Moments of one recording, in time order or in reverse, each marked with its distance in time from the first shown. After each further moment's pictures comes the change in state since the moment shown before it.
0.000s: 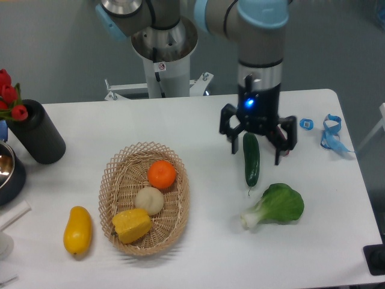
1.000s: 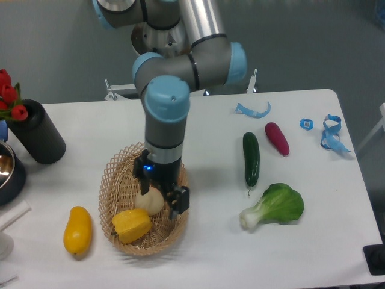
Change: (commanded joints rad) arm -0.284 -0.166 -0.034 -0.005 0.003 -0.011
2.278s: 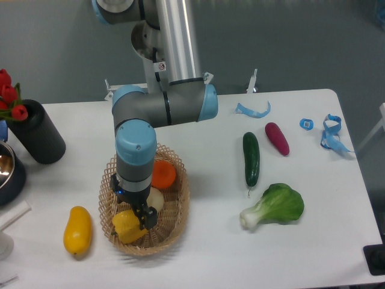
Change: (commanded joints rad) arm -0.049 -0.140 0.029 0.009 0.023 -0.009
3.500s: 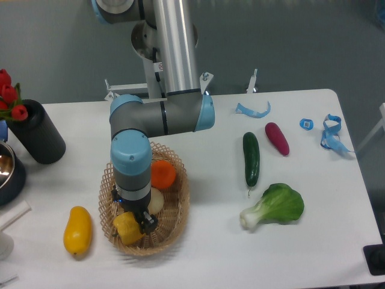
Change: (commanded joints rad) arm -0.020 -0.020 0.025 0.015 0.080 -0.028
